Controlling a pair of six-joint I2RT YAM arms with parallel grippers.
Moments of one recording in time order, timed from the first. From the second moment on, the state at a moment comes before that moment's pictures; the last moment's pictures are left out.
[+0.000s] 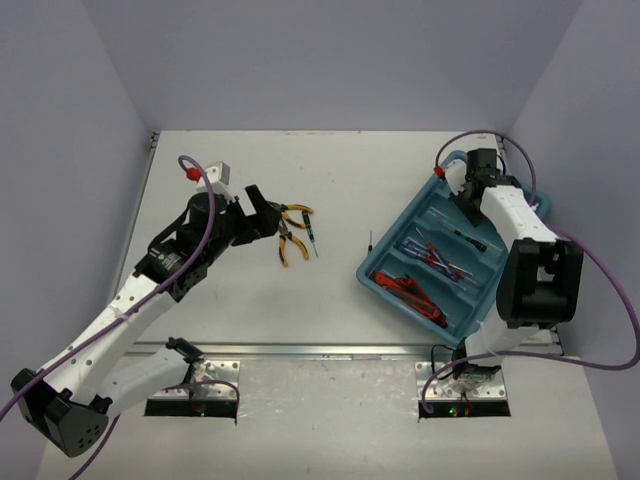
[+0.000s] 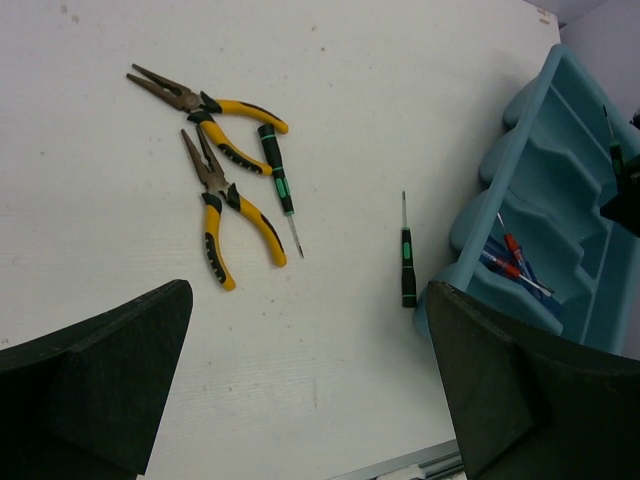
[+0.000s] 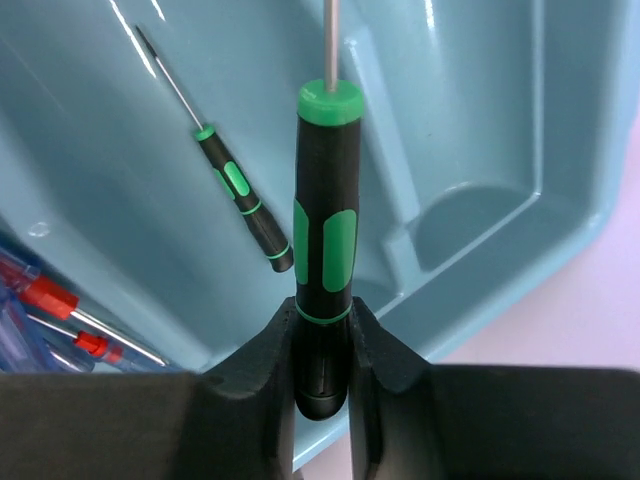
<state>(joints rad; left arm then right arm) -0.50 0.91 0.93 -0.46 -0.20 -0.64 -0.08 1.65 1.19 -0.60 0.25 -0.69</state>
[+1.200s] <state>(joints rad) -0.58 2.02 1.52 -0.37 0.05 -0.71 0.13 1.04 1.01 -0.34 -0.40 0.17</state>
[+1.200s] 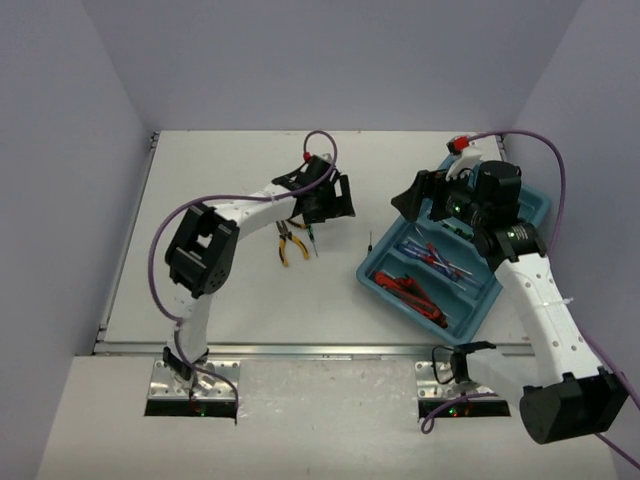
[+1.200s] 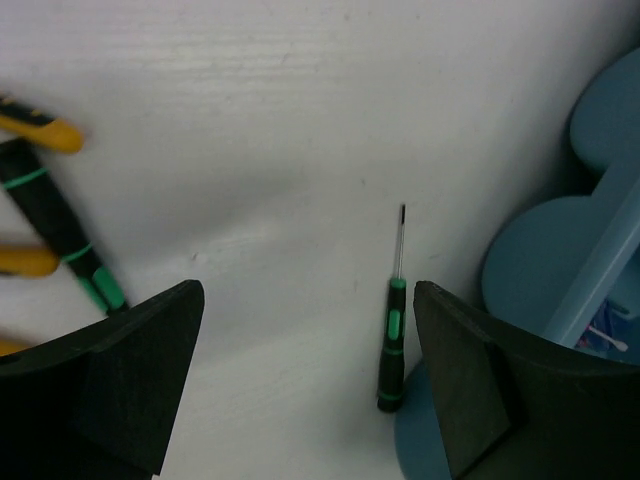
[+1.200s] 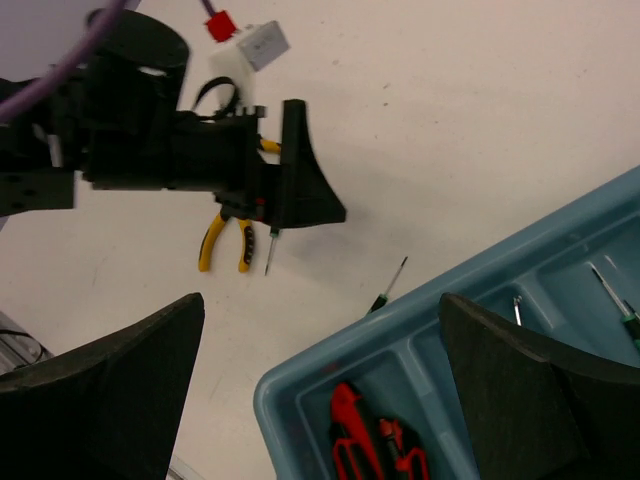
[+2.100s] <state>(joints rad) -0.74 2.34 1.89 -0.53 -0.06 -0.70 0.17 1.07 1.00 -0.30 -0.40 0.19</state>
